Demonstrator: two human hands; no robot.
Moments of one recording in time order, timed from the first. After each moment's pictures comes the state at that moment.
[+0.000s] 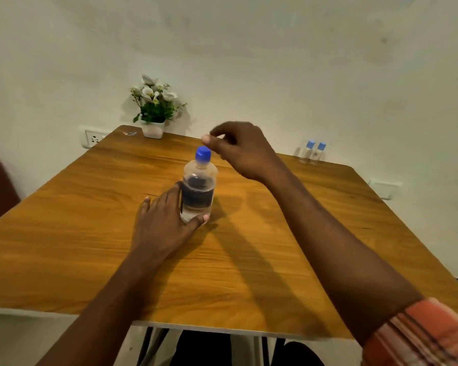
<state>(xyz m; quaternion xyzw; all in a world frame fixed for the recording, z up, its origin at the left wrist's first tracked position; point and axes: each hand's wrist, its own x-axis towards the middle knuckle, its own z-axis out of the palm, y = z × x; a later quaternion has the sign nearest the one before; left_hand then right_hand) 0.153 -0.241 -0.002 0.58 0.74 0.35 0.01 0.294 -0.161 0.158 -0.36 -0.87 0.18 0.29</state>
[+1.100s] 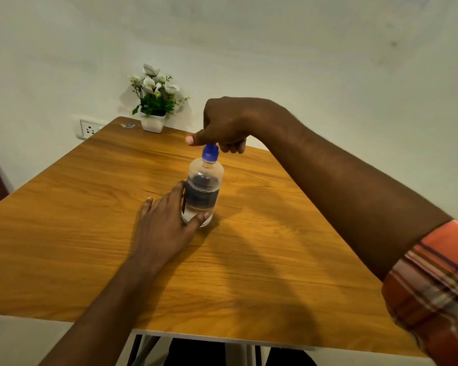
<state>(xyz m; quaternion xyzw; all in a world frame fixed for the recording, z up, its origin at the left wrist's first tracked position) 0.160 -0.246 0.002 0.56 0.75 0.36 0.05 0.231 -0.142 0.212 -0.39 -0.92 0.06 -0.07</state>
